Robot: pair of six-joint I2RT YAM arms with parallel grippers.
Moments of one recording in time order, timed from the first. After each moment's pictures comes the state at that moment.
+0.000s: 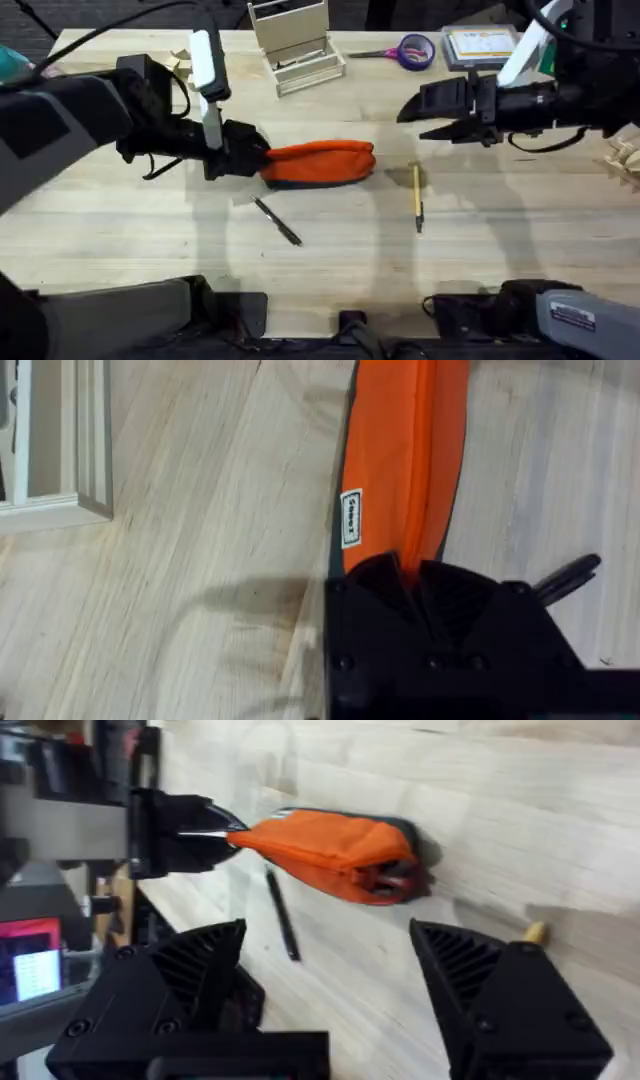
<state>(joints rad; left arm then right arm) 0.19 1.45 0.85 -0.83 0.87 1.41 -0.02 1.30 0.97 -0.78 -0.86 0.15</state>
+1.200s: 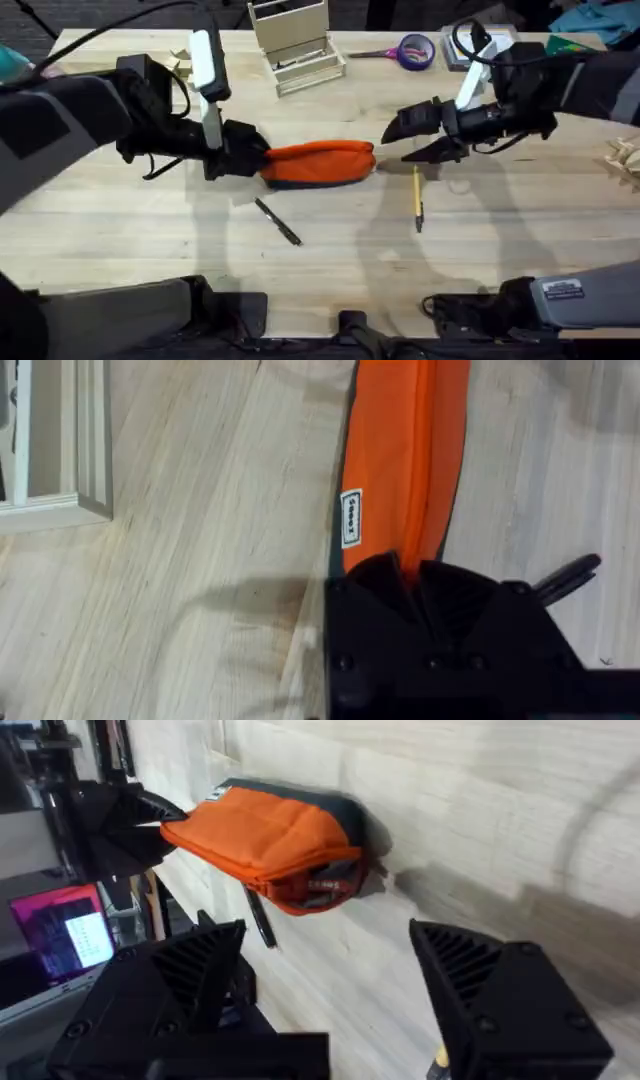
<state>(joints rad) 0.19 1.45 0.85 -0.83 0.87 1.41 -0.02 1.64 0.97 -0.74 -0.92 0.05</state>
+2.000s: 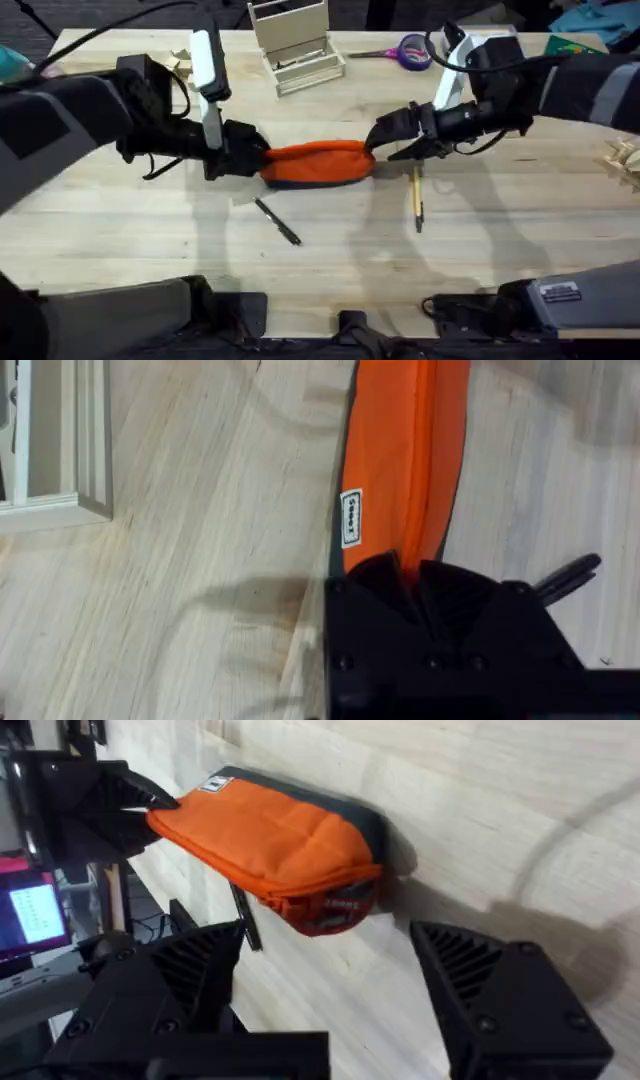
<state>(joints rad) 0.19 1.45 0.85 -0.83 0.87 1.41 0.10 1.64 0.97 -0.66 -0.85 0.08</state>
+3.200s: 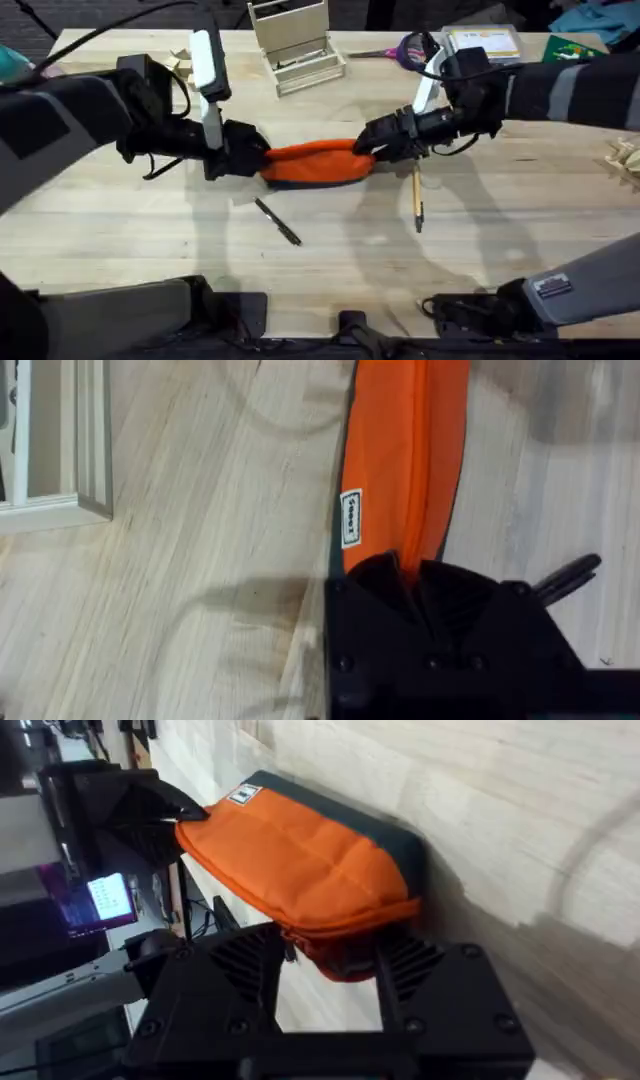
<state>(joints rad) 0.19 1.45 0.85 -0.83 0.86 1.41 0.16 1.76 0.97 -0.52 -0.98 0.18</state>
